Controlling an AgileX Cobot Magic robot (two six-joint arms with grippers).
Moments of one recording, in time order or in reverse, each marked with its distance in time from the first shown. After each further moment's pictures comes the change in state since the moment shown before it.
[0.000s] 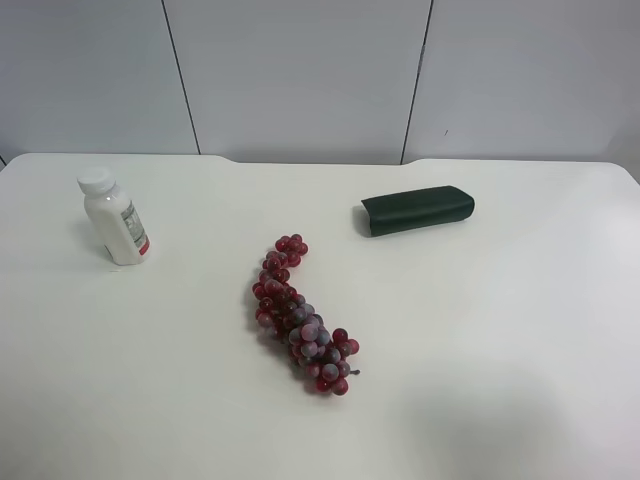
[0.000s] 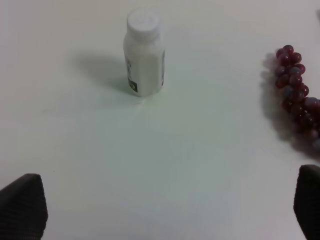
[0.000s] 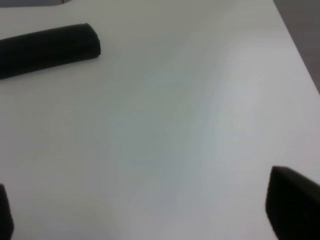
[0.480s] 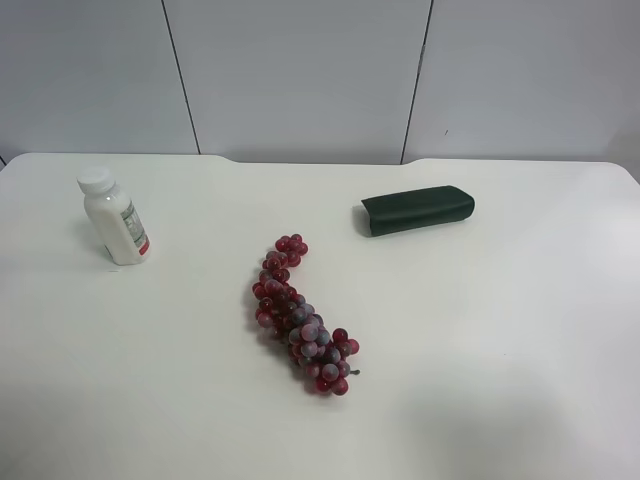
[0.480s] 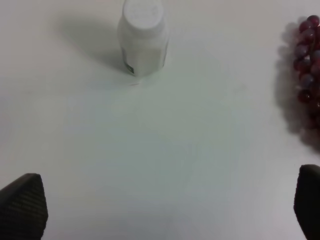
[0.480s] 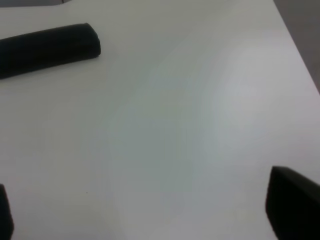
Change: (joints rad) left arm 0.000 0.541 -0.261 0.000 0.027 -0.032; right arm 0.000 0.000 0.000 0.000 0.000 0.000
